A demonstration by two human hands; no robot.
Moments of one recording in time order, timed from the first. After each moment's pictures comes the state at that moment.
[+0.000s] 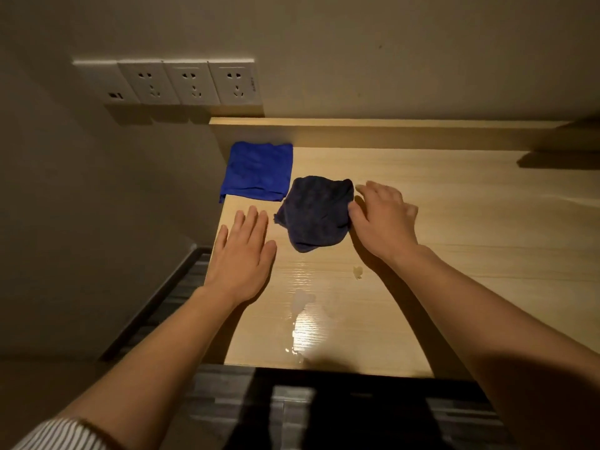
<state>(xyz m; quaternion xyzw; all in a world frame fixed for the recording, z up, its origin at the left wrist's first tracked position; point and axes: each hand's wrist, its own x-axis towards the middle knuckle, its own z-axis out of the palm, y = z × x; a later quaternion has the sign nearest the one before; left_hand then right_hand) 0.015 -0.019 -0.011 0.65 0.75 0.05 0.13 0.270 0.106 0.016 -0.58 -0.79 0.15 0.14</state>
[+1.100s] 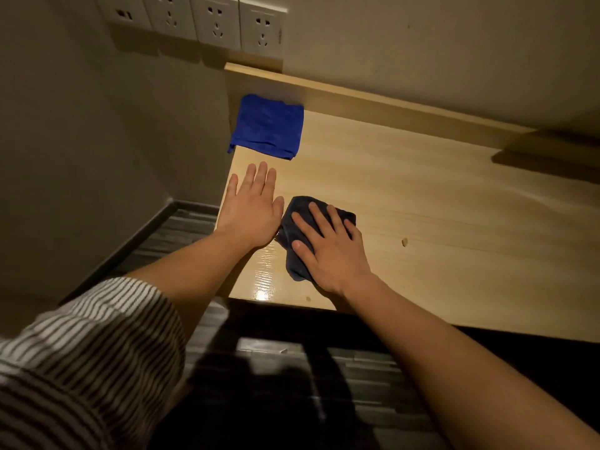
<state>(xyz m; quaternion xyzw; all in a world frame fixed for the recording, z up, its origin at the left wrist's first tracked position) 0.013 -0.020 -0.011 0.66 0.74 0.02 0.11 0.224 -0.032 -0.005 -0.47 -0.87 0.10 -0.04</state>
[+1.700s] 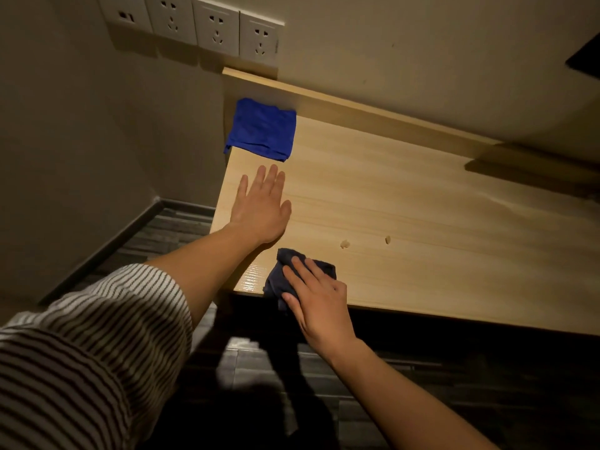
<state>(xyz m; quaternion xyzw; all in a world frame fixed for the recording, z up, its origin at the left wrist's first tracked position) 0.035 -0.019 0.003 0.67 0.72 0.06 0.16 0.241 -0.139 0.008 -0.47 -0.87 0.15 0.00</state>
